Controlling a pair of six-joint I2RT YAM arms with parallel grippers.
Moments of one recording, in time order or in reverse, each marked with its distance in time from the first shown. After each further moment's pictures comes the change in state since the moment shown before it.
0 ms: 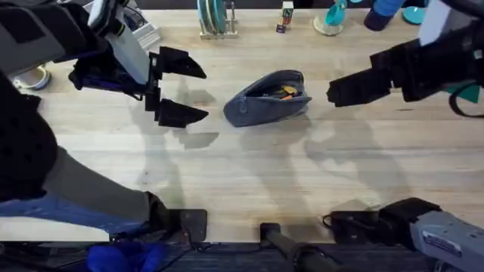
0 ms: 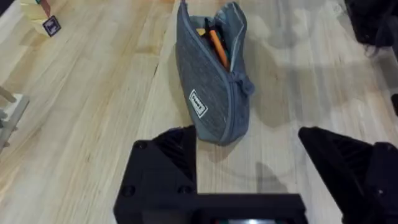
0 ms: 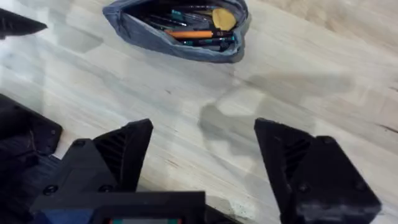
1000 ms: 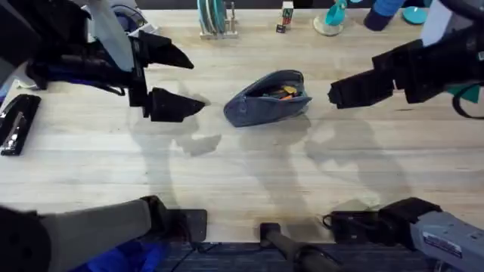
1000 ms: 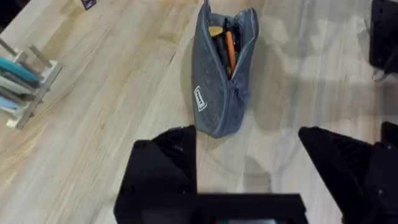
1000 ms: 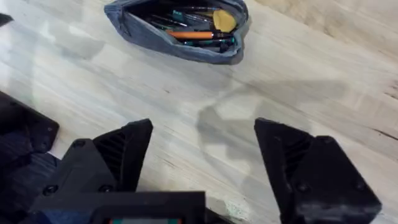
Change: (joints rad) left arm 0.000 -0.311 0.000 0.063 -0.094 -0.441; right arm 0.000 -0.012 0.000 0.000 0.000 -0.026
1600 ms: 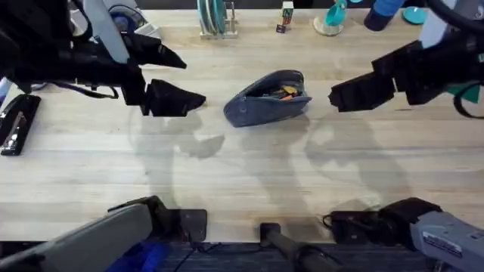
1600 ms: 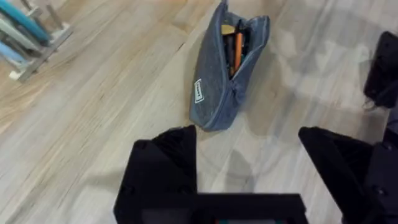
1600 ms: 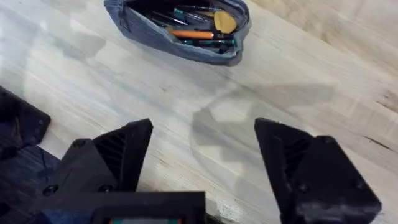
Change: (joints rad) left arm -0.017 -0.133 0.000 0.045 -0.066 -0.344; right arm 0.000 0.000 0.000 0.000 0.000 -0.061
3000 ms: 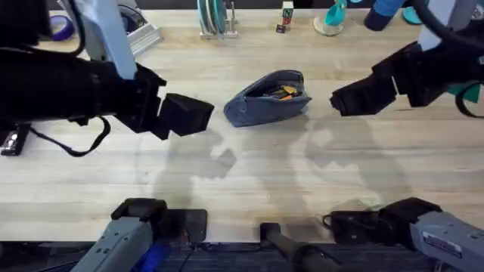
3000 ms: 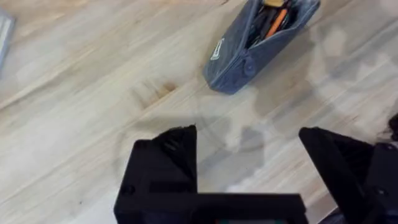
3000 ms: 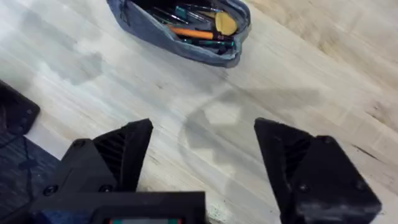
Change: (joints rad) left arm -0.312 -0.397 0.004 0.030 -0.527 -0.748; right arm 0.000 0.000 0.000 0.000 0.000 -0.081
